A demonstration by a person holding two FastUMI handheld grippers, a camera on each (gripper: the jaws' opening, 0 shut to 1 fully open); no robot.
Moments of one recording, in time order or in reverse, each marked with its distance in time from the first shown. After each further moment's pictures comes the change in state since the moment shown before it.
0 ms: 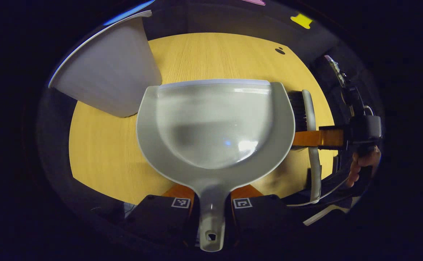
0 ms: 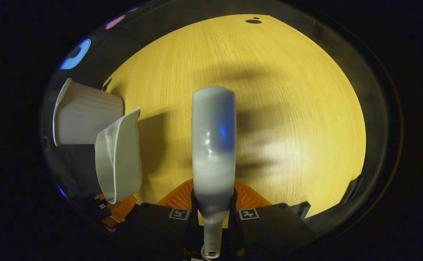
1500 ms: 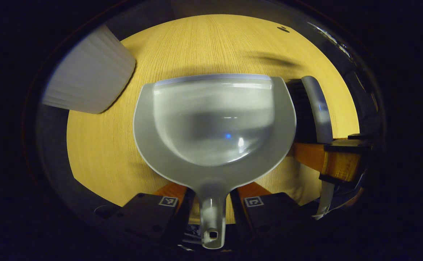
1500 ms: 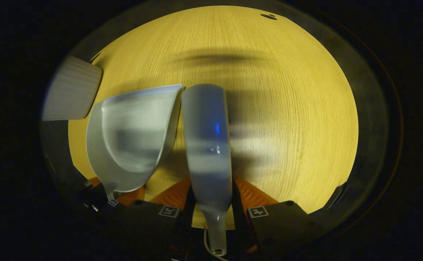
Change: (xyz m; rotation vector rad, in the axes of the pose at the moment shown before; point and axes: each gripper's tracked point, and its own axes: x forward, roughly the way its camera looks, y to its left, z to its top) left arm 0.031 -0.045 0.000 0.027 0.099 0.050; right arm 0.026 -0.021 -0.017 -0.128 0.082 -0.177
